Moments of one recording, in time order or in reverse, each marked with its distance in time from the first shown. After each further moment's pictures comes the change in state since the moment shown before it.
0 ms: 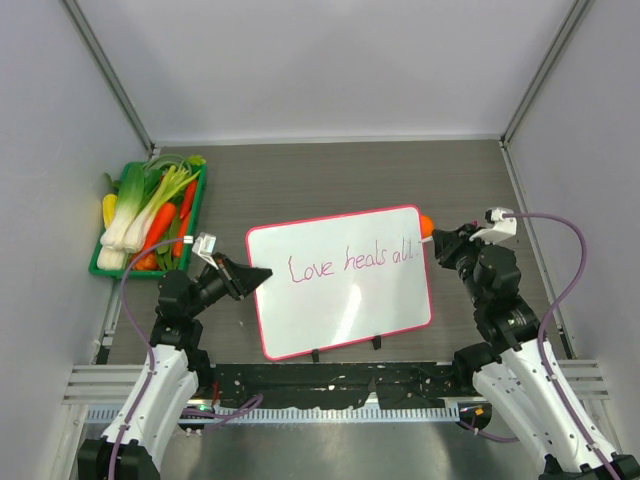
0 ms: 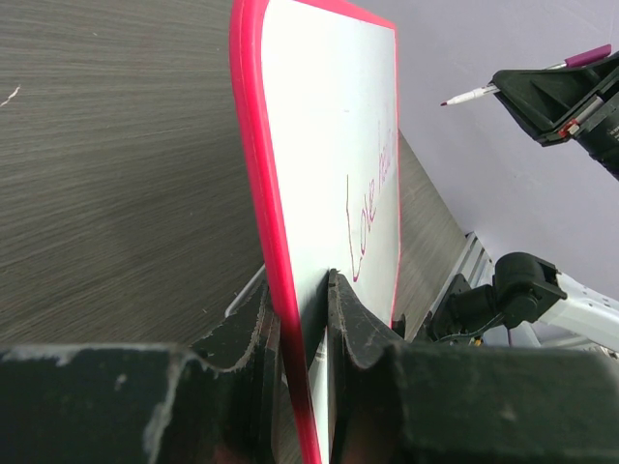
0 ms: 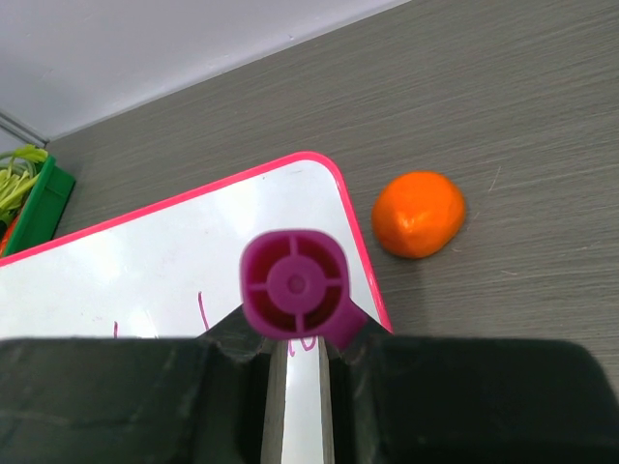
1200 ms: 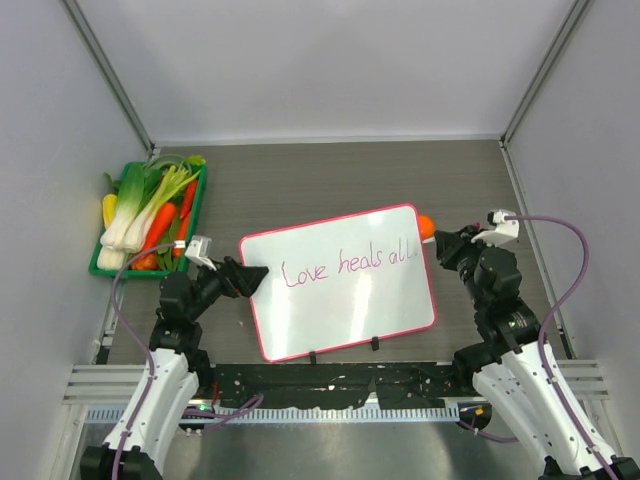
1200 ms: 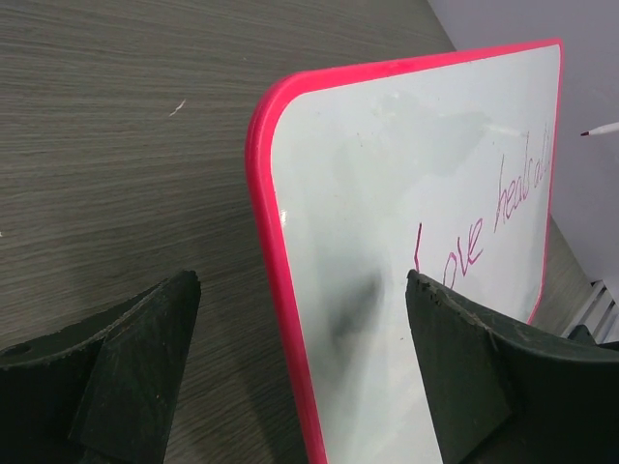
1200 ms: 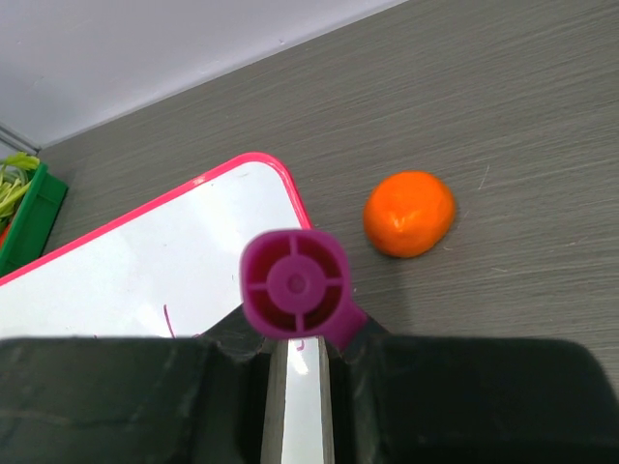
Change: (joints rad) left arm 0.010 -0.054 -0.013 -0.118 -0.217 0.162; right arm 0.000 -0.010 -0.009 -0.002 0.014 0.004
